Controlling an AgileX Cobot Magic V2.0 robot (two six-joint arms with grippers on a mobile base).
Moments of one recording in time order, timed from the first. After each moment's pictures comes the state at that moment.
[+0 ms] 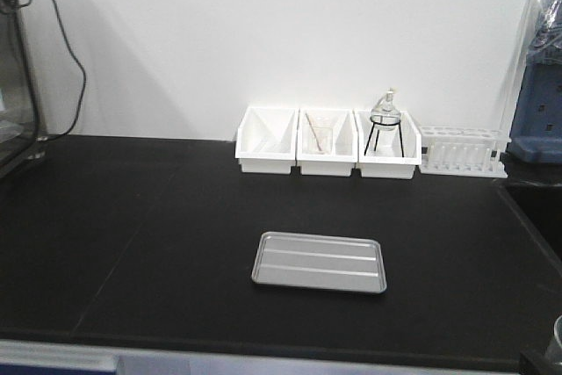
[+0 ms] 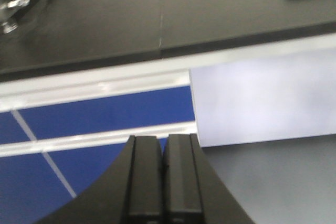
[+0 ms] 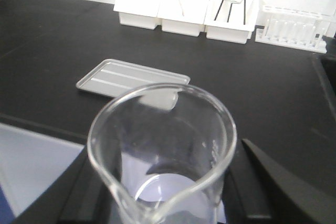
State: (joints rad) left arm -0.06 -0.02 0.03 0.11 0.39 0.02; right arm 0.37 0.63 -0.41 -0.97 0.22 0.98
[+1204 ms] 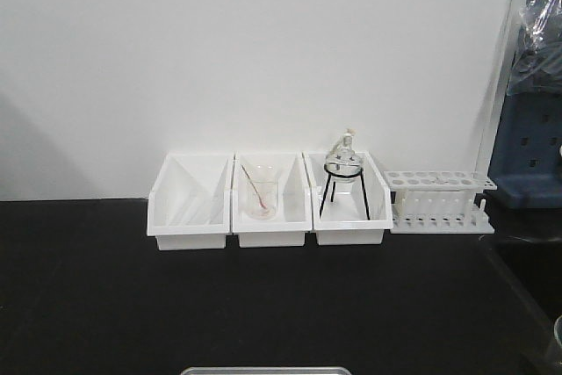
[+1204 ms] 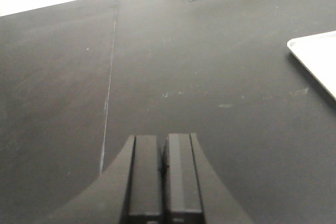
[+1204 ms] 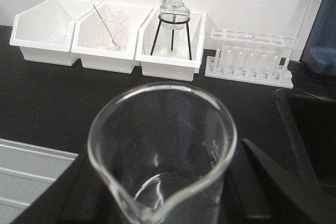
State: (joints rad) left arm -0.06 -0.02 0.03 0.11 0.39 0.02; right arm 0.37 0.63 -0.41 -0.97 0.22 0.98
